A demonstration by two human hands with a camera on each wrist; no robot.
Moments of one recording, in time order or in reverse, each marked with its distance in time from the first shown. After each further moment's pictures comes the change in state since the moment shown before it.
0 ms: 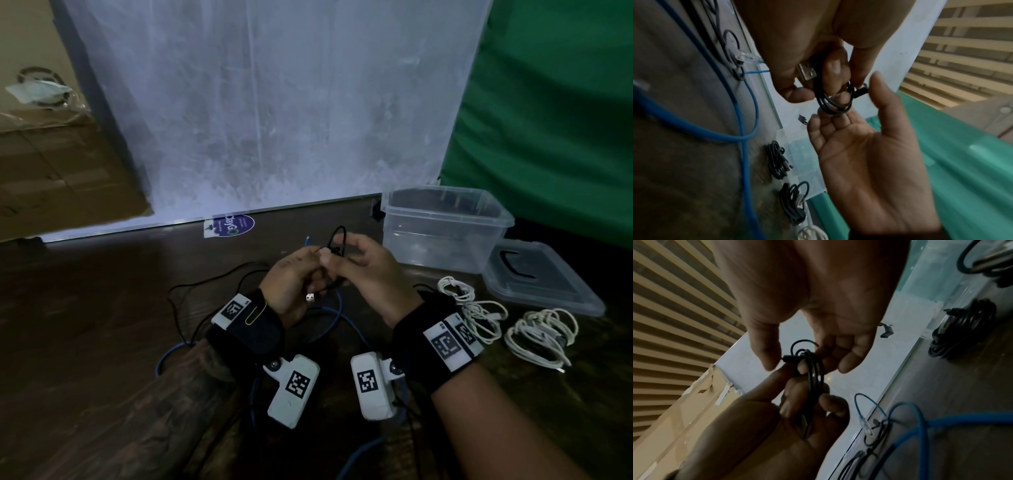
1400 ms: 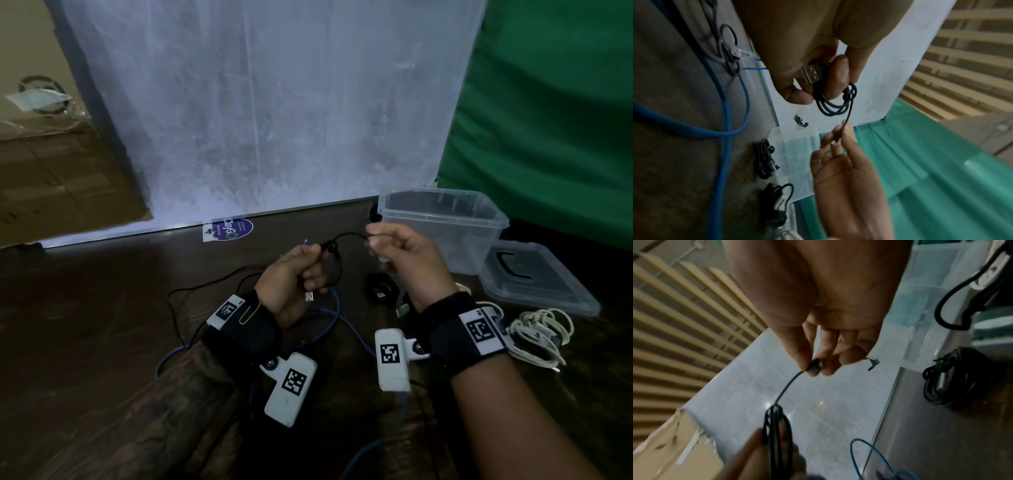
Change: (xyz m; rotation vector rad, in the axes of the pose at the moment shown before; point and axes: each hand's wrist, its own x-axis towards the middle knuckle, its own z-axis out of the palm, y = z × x) left_hand -0.001 0.010 0.004 -0.104 0.026 -0.065; right_hand 0.009 -0.005 -0.048 0.054 0.204 -0.028
